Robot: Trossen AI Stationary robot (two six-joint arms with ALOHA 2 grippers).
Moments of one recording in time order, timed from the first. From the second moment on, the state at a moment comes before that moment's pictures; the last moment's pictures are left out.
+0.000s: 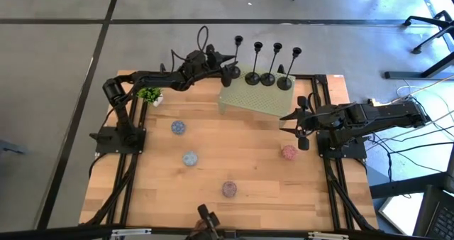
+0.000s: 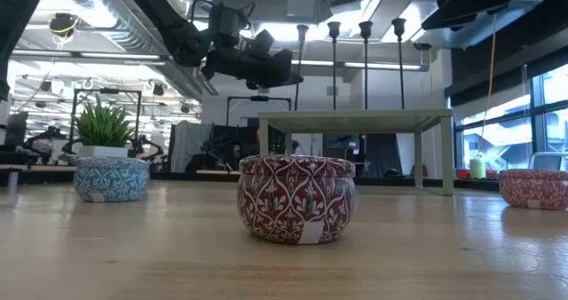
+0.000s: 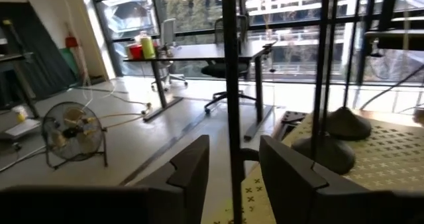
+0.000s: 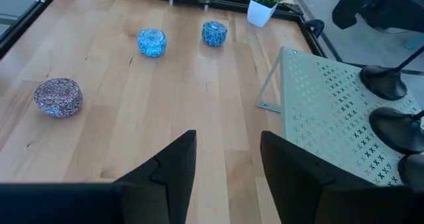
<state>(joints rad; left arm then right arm) 0.62 1.80 1.09 0.69 0.08 0.12 0.17 0.72 0.74 -0.55 0.25 -0.05</state>
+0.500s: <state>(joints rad) 0.62 1.80 1.11 0.73 0.10 0.11 0.17 0.72 0.74 -0.55 0.25 -0.07</state>
